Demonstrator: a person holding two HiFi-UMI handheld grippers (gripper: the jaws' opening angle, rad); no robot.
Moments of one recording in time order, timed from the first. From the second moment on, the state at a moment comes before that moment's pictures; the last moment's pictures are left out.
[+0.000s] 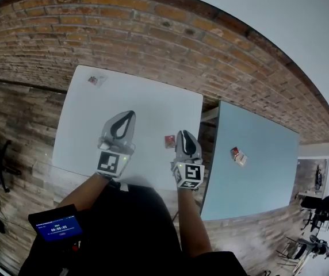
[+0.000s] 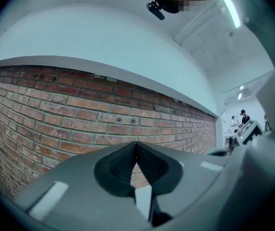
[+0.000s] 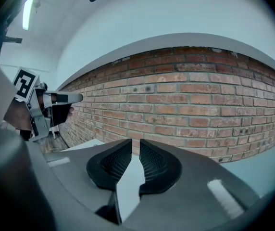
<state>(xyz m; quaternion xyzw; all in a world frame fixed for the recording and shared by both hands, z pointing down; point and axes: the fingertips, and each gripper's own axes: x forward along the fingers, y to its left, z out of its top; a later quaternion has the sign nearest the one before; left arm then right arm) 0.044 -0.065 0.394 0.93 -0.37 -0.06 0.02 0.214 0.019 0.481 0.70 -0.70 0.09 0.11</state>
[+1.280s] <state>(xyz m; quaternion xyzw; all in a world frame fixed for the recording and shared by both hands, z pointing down) 0.035 -0.094 0.433 0.91 -0.42 -0.02 0.04 0.228 0.052 0.724 0.38 -0.74 0.22 0.51</state>
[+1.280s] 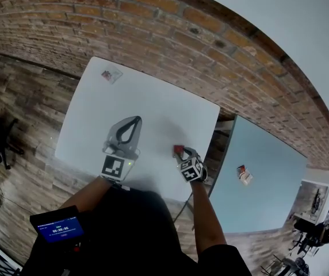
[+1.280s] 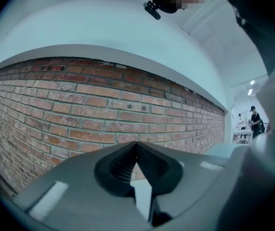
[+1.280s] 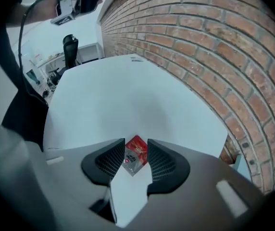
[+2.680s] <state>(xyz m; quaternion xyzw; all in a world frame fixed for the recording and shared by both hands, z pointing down) 0.035 -0.083 0.457 0.91 -0.41 0.00 0.08 0.249 0.040 0.753 0.50 -0.64 0.45 0.37</state>
